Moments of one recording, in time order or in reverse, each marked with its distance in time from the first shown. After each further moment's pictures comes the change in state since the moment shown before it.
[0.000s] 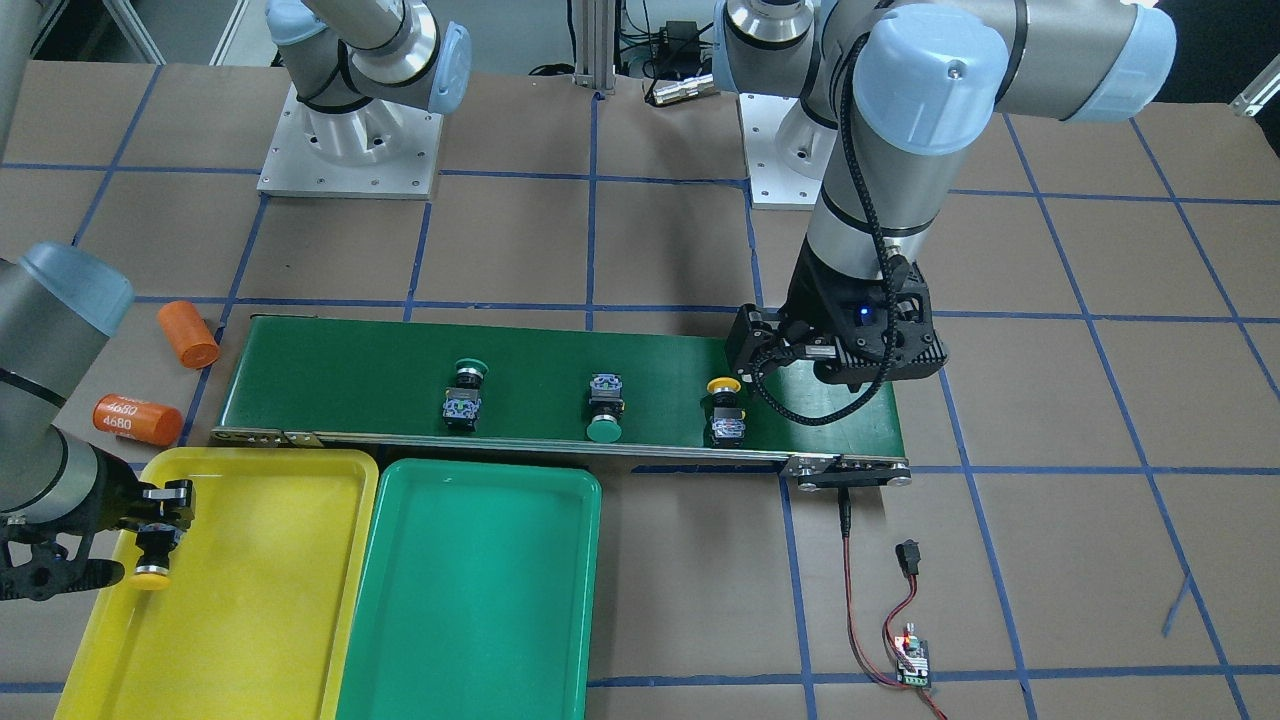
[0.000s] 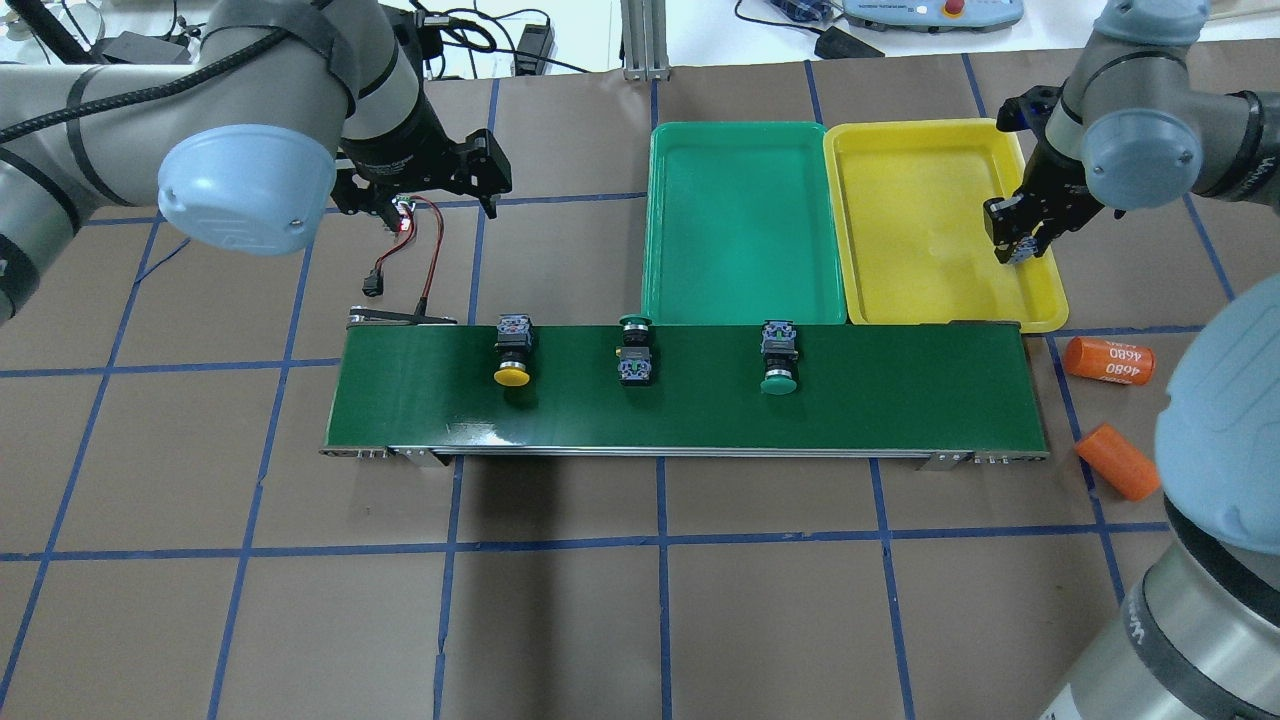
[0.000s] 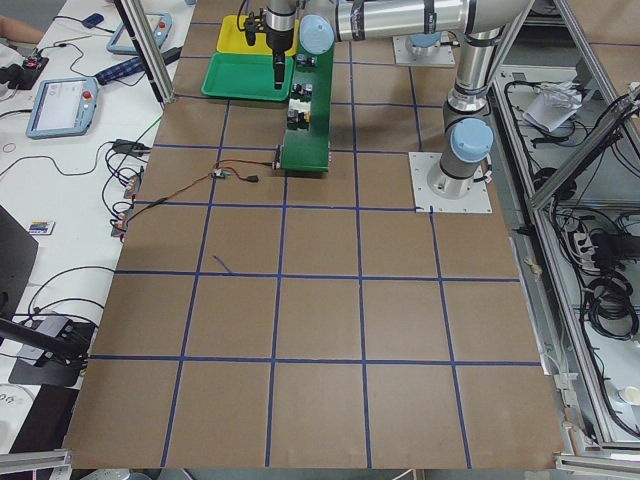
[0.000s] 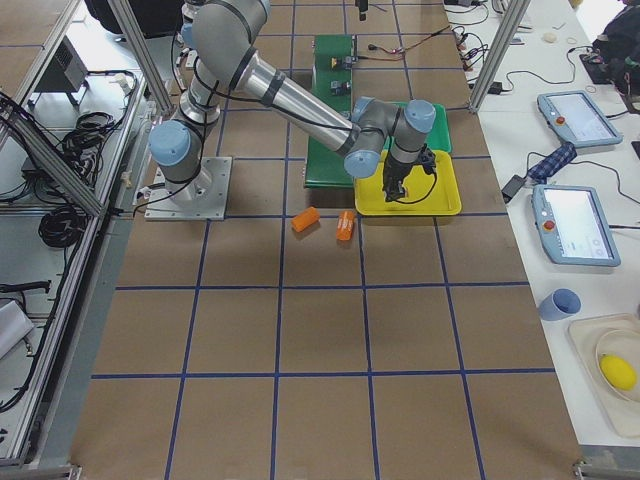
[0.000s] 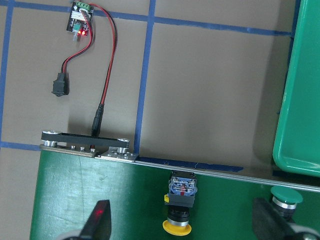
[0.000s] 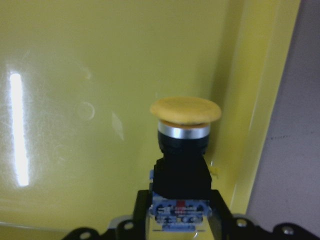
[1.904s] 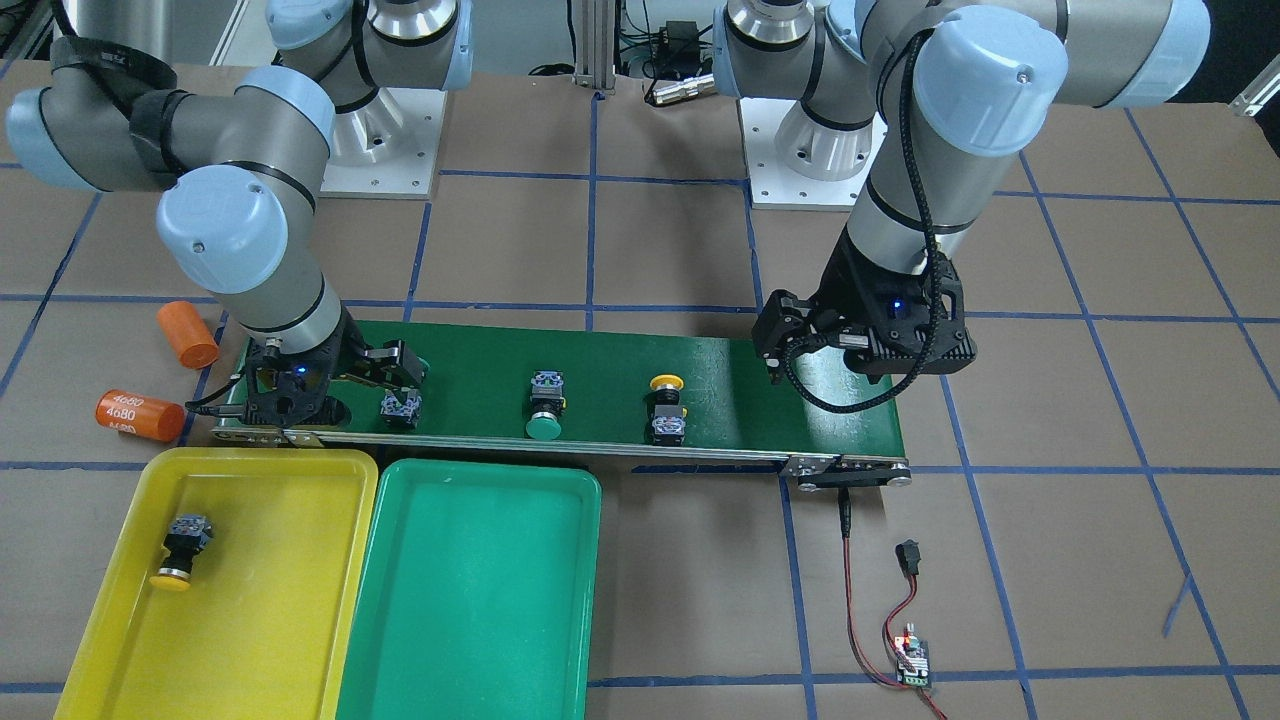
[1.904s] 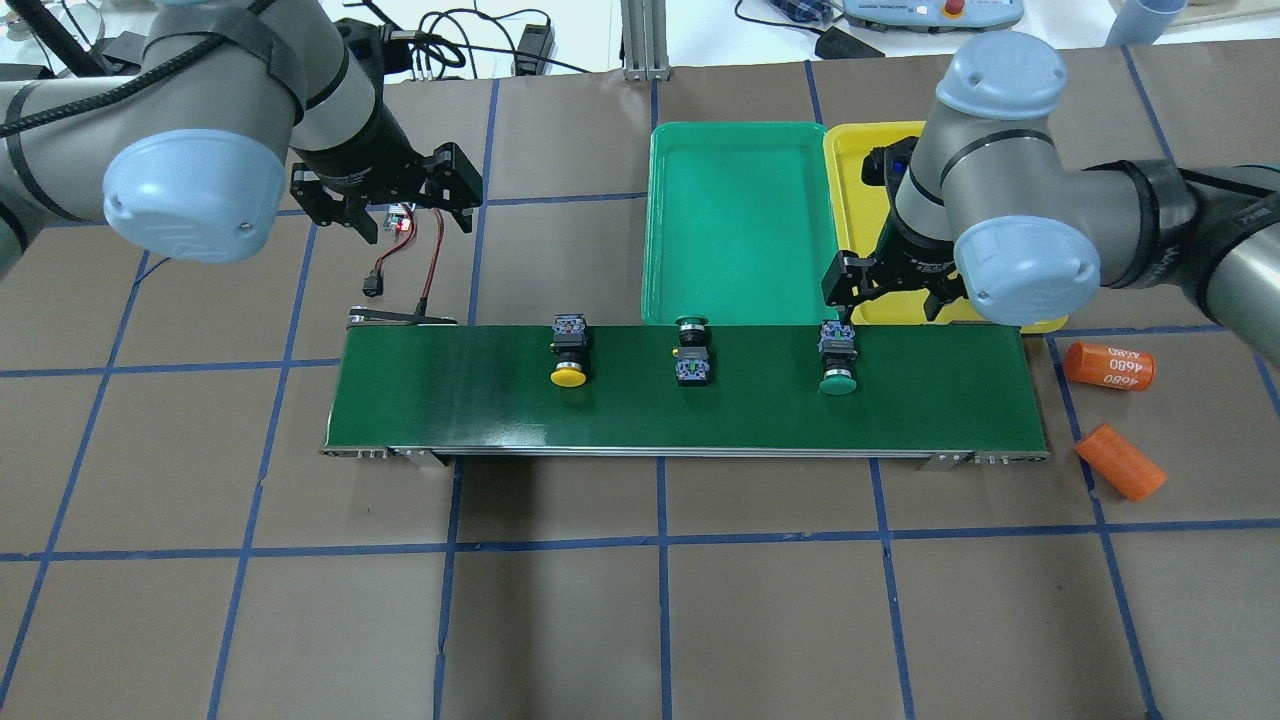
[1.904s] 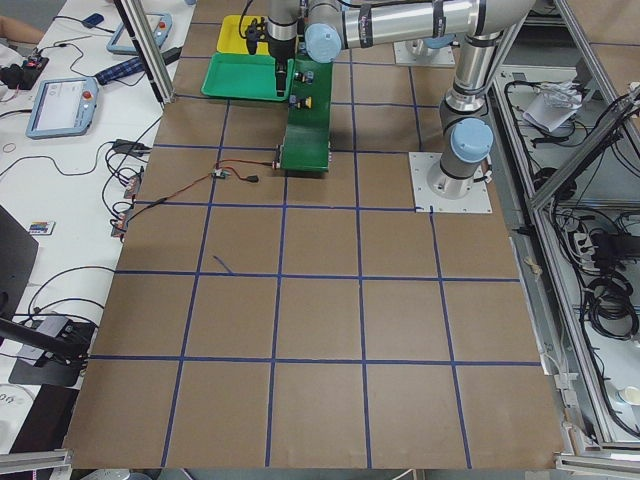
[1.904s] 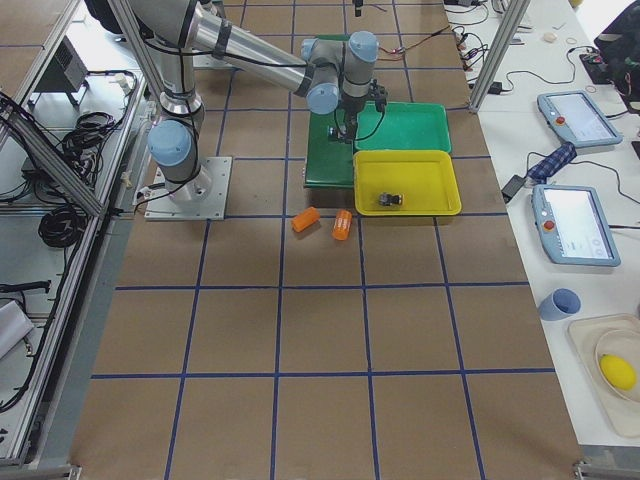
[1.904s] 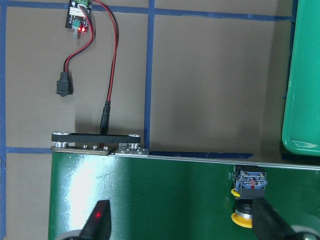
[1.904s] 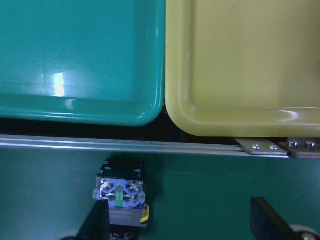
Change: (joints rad) left arm 0.055 0.036 -0.040 -0.038 -0.049 0.103; right arm 0.287 -0.312 0.302 0.004 0.079 0.416
